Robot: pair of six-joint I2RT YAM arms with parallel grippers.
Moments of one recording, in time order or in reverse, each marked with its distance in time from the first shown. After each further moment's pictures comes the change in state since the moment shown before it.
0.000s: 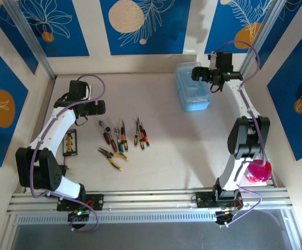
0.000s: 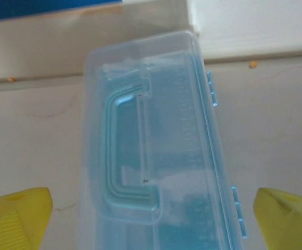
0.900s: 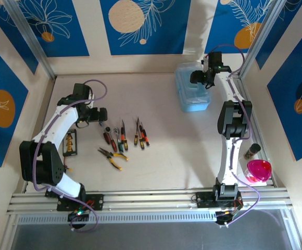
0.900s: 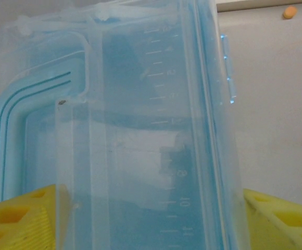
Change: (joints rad) left arm -0.001 0.064 0.000 -0.101 0.042 -0.004; right arm -0.013 0.356 0.290 -0.130 -0.023 -0.027
